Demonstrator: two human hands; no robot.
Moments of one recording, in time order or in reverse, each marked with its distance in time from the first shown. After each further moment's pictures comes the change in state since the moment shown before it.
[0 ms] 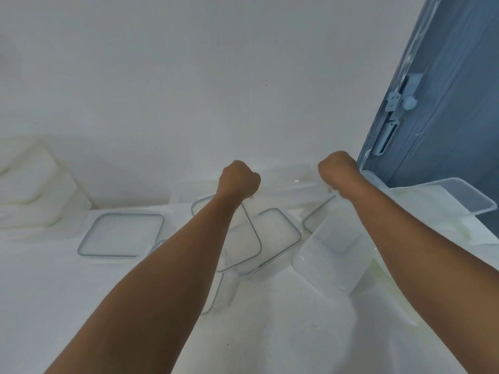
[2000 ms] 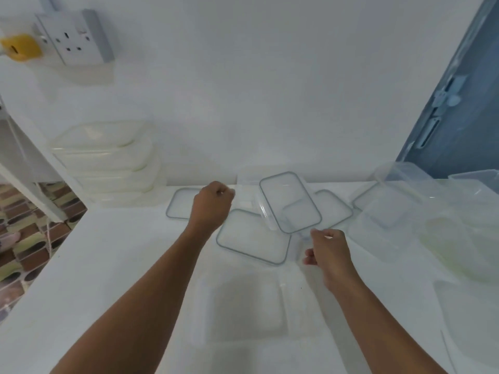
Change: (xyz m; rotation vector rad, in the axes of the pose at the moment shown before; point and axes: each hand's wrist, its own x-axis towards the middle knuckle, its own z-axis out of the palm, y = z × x) left_hand -0.099 -0.193 -0.124 -0.237 0.177 0.066; right_hand -0.252 0.017 0.153 0.839 -0.102 0.184
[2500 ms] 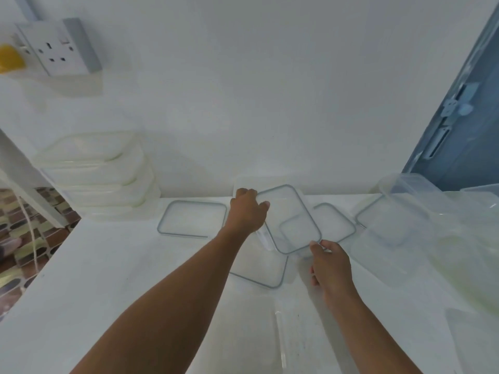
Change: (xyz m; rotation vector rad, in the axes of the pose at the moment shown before) left_hand 0.045 0.025 0.089 0.284 -0.198 0.060; right_hand 0.051 0.017 0.002 -0.128 0.054 -0.038
